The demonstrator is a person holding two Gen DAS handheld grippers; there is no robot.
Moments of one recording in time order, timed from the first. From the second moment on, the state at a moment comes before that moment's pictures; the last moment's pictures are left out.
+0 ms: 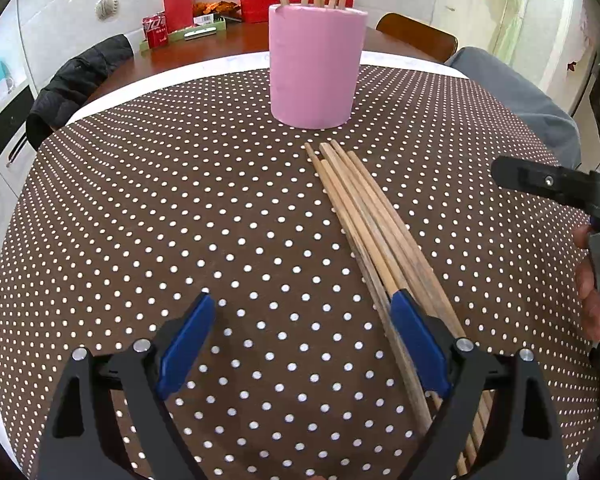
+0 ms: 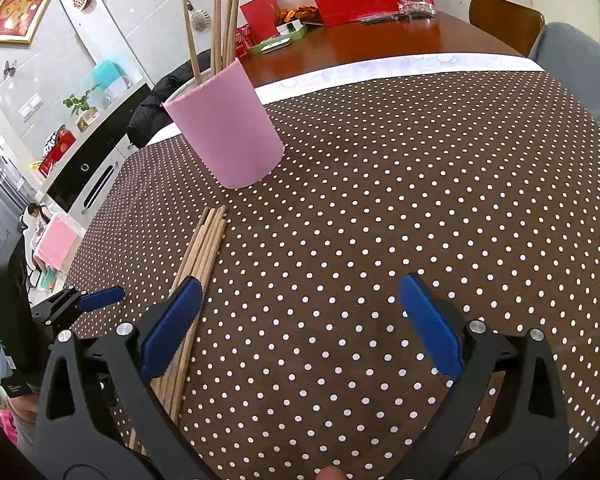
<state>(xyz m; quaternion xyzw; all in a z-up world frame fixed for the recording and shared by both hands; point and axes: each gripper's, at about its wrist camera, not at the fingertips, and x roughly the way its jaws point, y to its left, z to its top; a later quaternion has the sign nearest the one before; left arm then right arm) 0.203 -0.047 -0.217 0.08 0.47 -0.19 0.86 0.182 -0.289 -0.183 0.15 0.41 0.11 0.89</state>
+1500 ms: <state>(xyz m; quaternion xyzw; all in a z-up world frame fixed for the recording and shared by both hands) 0.237 -0.022 -0.222 0.06 0.44 -0.17 0.88 0.191 -0.185 -0.194 -0.06 0.48 0.10 0.87</state>
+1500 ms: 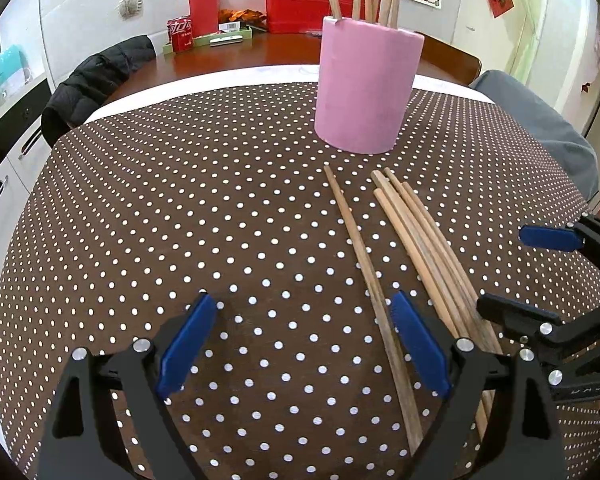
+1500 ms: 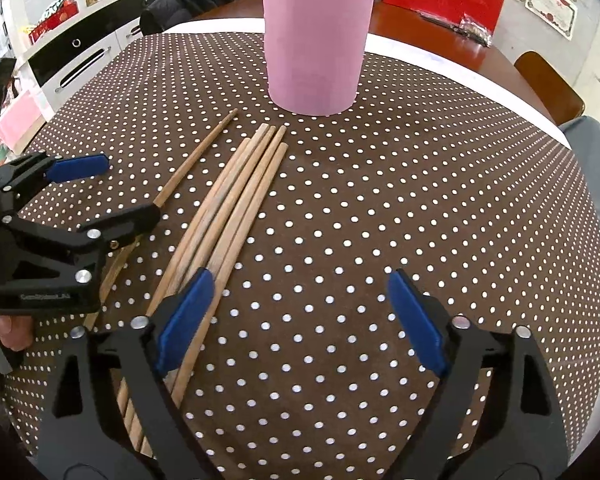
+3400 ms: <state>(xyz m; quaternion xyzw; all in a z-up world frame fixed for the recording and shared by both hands) 0.253 -0.043 -0.216 0.11 0.43 -0.19 0.88 0.220 -0.163 -0.187 -0.07 0.49 0.11 0.86</state>
